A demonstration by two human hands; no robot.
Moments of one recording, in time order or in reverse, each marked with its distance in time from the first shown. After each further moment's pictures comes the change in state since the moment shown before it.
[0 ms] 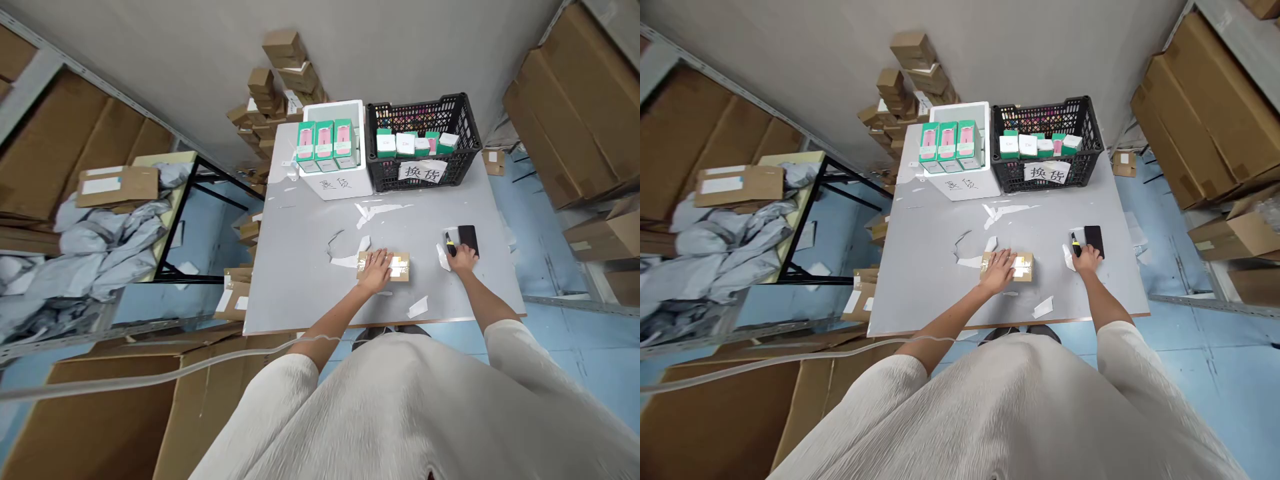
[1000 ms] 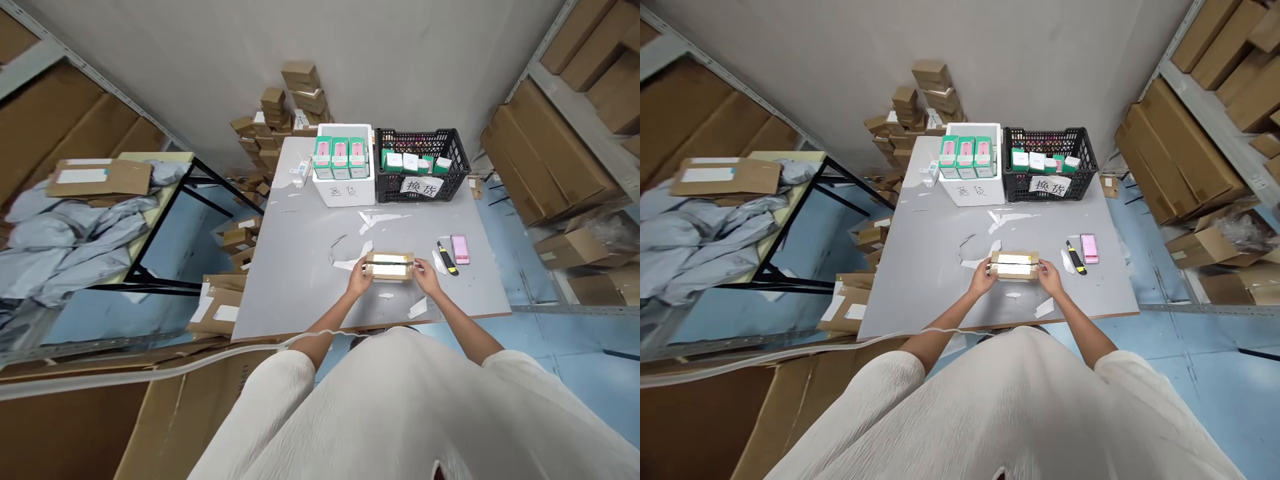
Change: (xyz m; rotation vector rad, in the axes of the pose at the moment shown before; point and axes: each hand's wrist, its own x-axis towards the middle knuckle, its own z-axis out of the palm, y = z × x) left_hand -0.038 -0.057 0.008 -0.734 0.270 -0.380; right_hand -0.120 -0.123 -0.021 0.849 -0.071 -0.215
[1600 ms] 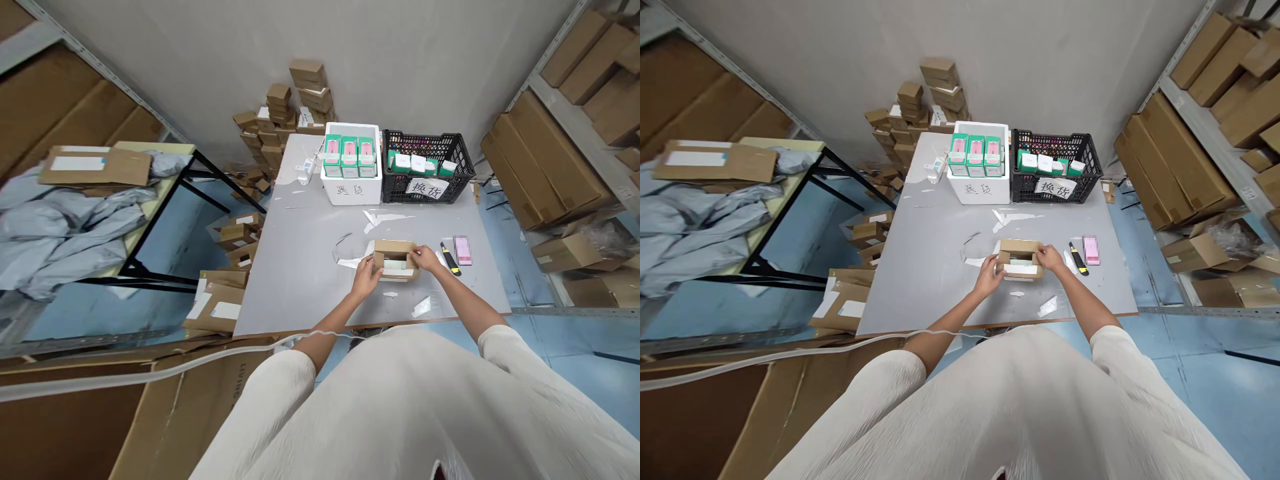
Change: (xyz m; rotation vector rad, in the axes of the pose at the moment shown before) left_hand -0.015 0.009 -0.015 0.225 0.006 0.261; right_hand 0.074 -0.051 -0.007 -0.645 -0.246 0.019
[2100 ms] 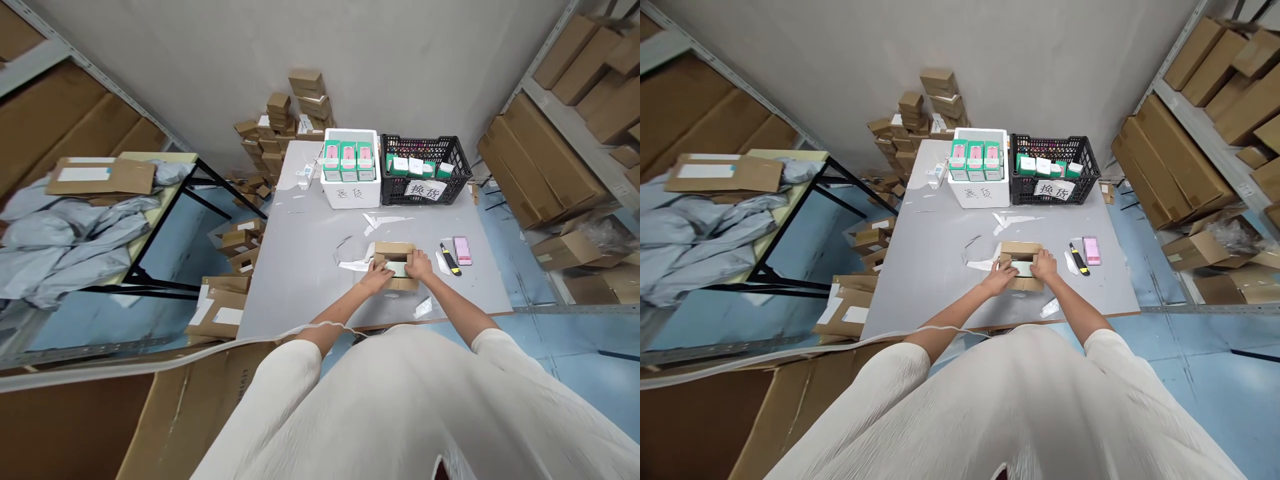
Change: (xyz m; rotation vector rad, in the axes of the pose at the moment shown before) left_hand 0.018 0.025 -0.008 0.437 -0.520 0.387; right_hand -0.018 -0.021 0.043 -0.173 0.028 0.099
